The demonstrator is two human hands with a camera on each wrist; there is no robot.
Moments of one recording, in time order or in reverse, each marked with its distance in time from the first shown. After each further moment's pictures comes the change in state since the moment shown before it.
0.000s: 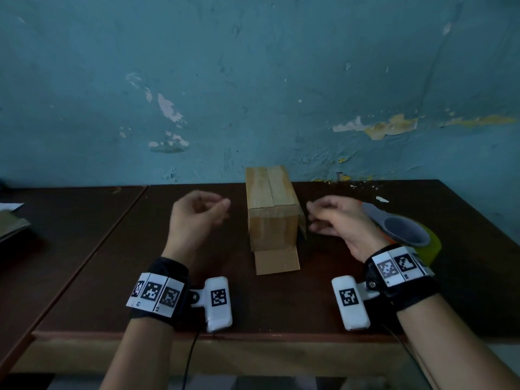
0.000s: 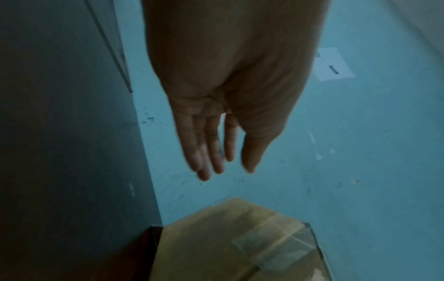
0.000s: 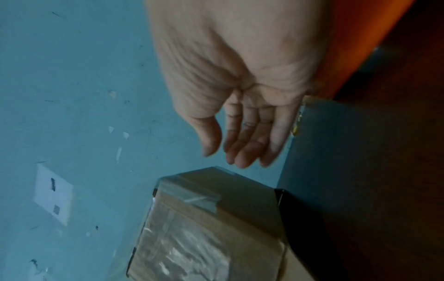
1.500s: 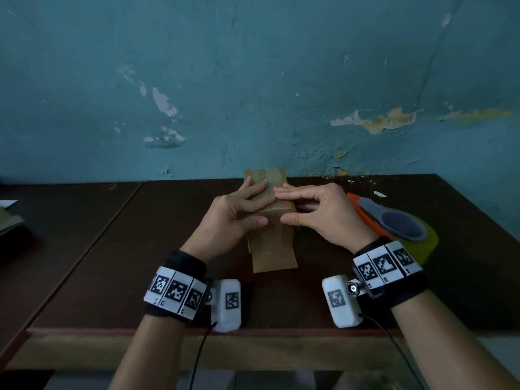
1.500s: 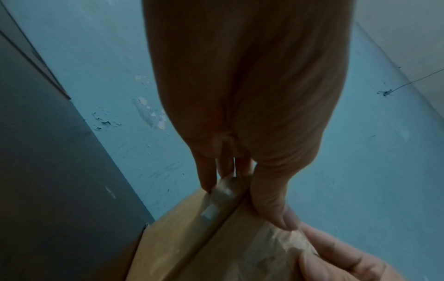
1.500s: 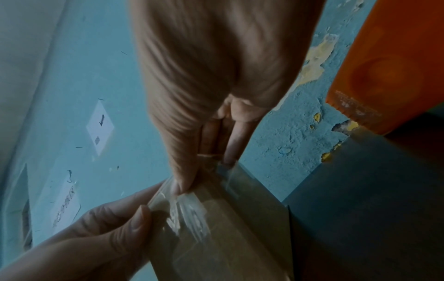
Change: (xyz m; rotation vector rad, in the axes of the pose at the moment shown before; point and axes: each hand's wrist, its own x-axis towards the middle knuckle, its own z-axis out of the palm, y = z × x) left_hand -0.001 0.005 0.029 0.303 -0.535 0.443; right_hand 0.001 -0.007 0.010 -0.356 -0.260 -0.561
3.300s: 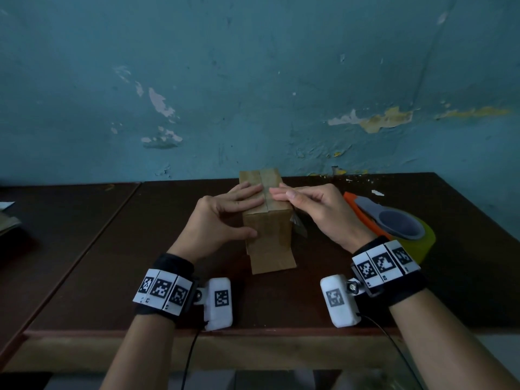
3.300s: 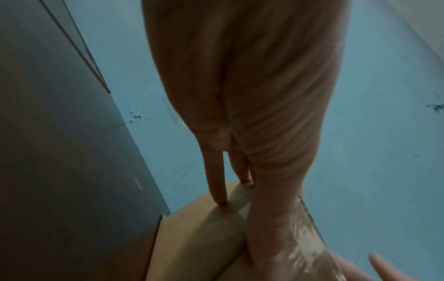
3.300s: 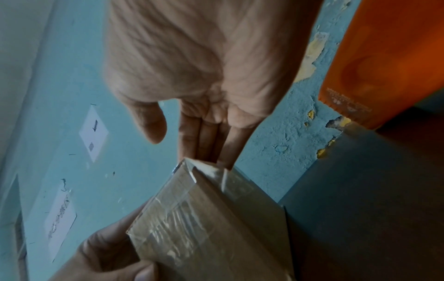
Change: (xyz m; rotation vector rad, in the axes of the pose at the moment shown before) left_hand -0.006 -0.016 -0.010 -0.081 0.037 0.065; right_hand -0.002 -0.004 0.001 0.109 -0.025 0.018
